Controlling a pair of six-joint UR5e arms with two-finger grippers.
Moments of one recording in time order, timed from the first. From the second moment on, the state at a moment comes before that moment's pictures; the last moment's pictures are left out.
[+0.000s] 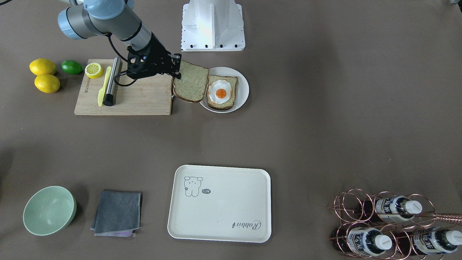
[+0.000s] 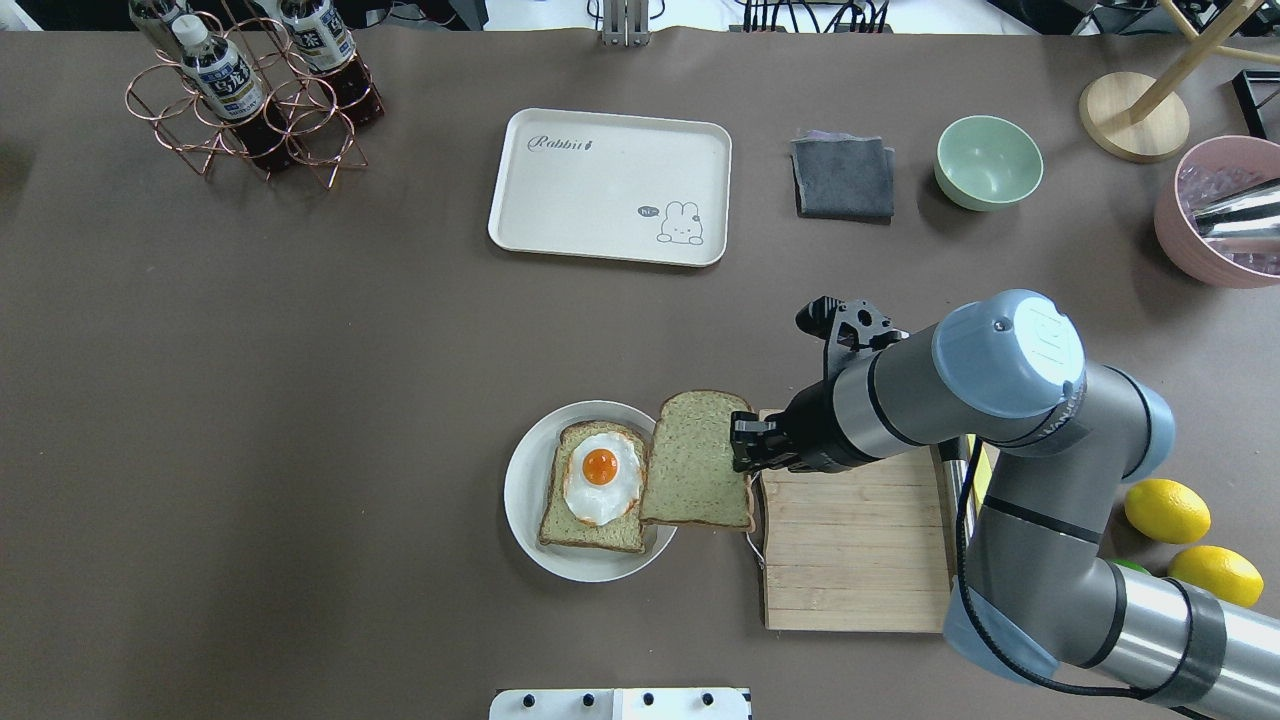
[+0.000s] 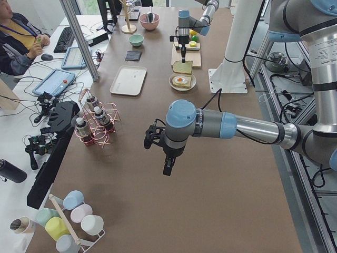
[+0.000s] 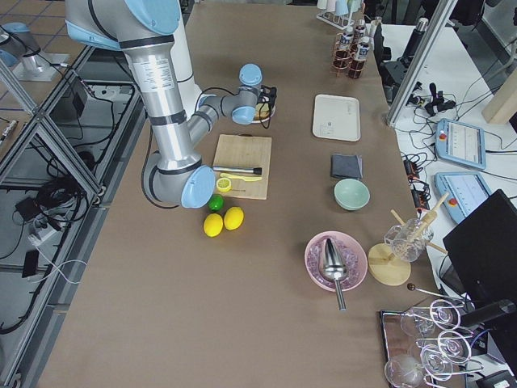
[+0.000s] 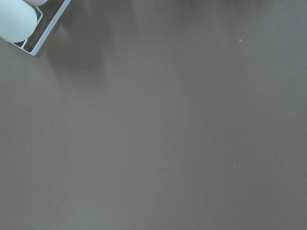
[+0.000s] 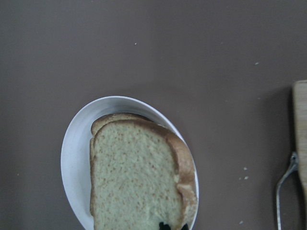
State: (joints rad) left arm -1.67 -1.30 -2.02 -1.47 -2.35 0.21; right arm 0.44 -1.19 1.83 -0.96 2.02 1.53
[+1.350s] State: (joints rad) left arm -1.66 -1.30 -2.02 -1.49 -2.35 0.21; right arm 0.40 -1.06 1.67 -0.92 1.96 1.55
